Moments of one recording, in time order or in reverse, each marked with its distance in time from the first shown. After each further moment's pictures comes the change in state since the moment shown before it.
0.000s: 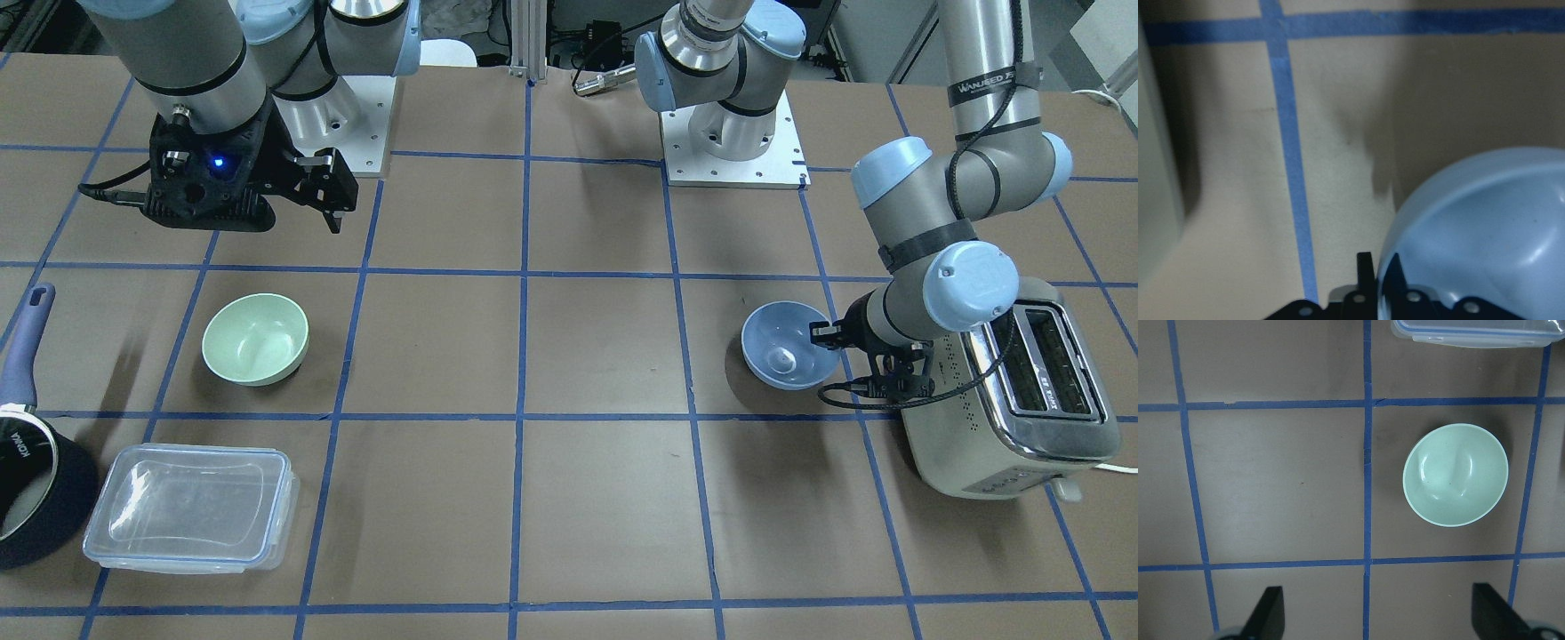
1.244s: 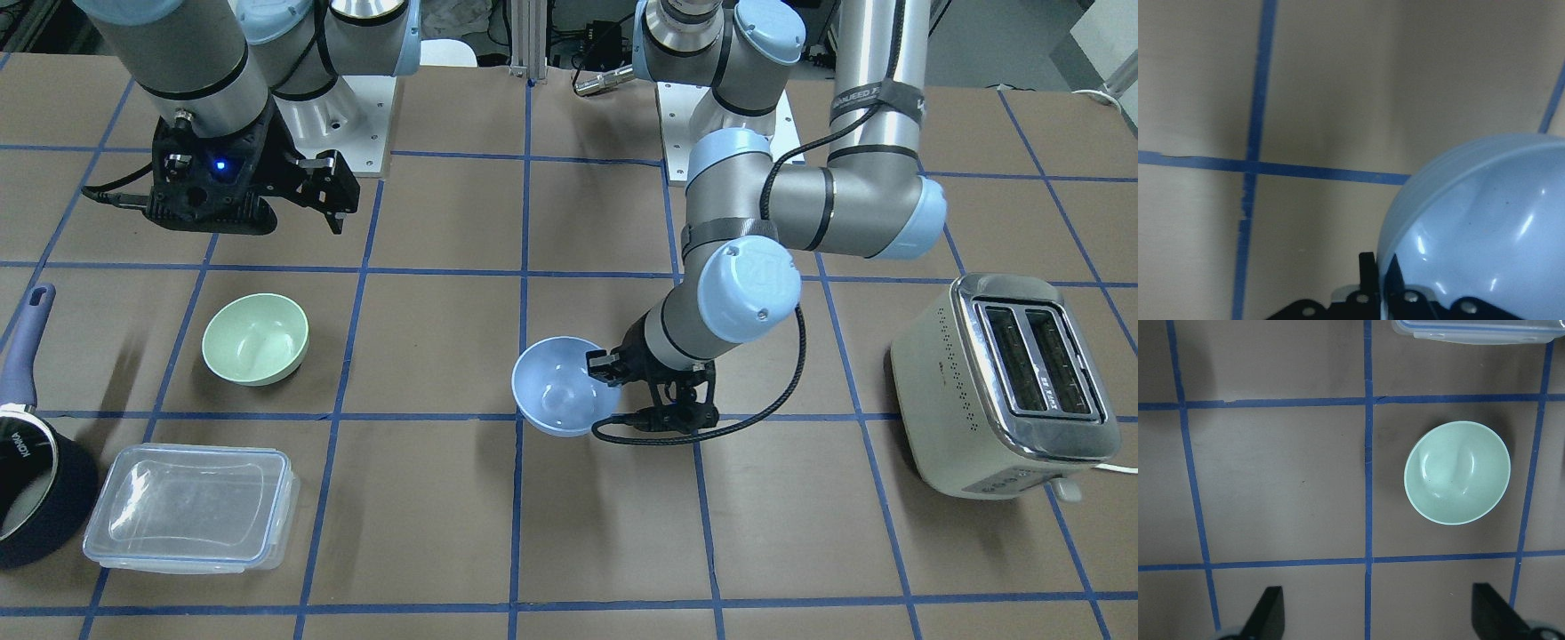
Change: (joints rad) left arm -0.449 -0.117 0.226 -0.011 -0.416 -0.525; right arm 0.001 0.007 -0.001 0.004 0.003 0.007
